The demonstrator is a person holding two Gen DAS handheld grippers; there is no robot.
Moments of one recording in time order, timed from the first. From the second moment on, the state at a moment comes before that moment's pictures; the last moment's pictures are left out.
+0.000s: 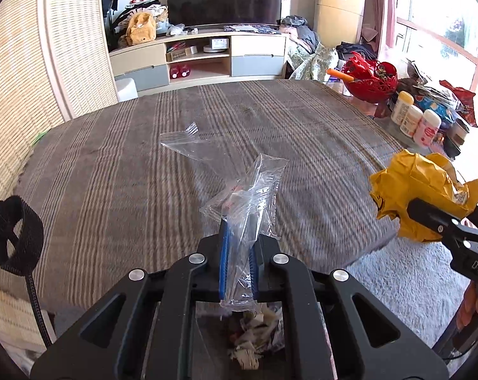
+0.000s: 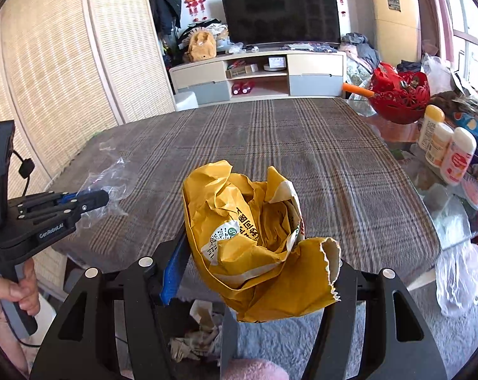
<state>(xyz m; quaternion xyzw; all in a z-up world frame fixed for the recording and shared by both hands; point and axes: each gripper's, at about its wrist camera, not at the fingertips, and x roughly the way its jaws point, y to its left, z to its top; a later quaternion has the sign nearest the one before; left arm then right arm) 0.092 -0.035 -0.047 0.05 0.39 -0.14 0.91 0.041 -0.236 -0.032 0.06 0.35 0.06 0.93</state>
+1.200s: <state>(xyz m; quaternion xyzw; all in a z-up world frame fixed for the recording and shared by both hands) -0.006 -0.004 -0.210 0.02 0.54 -0.14 0.83 -0.003 -0.163 -0.177 0.07 0.49 0.08 0.87</state>
